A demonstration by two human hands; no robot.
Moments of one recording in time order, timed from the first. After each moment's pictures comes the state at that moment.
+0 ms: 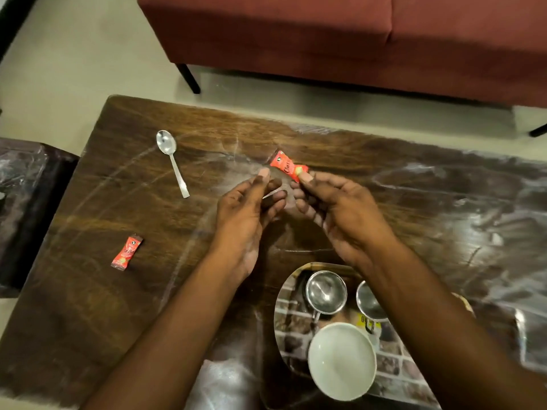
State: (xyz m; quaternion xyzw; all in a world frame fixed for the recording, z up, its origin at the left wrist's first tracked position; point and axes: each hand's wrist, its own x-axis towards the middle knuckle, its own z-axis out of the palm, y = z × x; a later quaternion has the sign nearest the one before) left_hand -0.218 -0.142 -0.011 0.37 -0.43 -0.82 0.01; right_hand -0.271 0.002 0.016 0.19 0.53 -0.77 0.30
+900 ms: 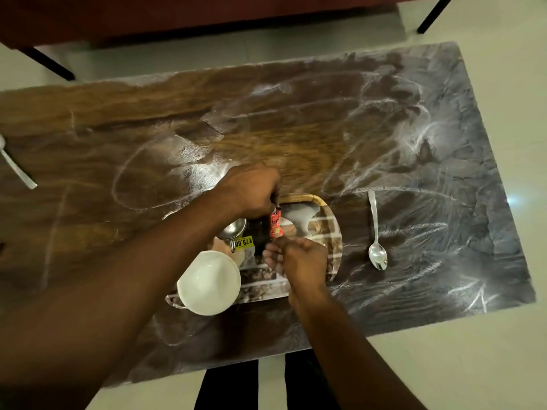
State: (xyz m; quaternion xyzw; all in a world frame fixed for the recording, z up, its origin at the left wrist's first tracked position) left_hand -0.242 0.095 -0.021 -0.20 -0.92 -0.11 -0.31; right_hand -0.101 0.202 -0.054 0.50 0.50 -0.69 0.17
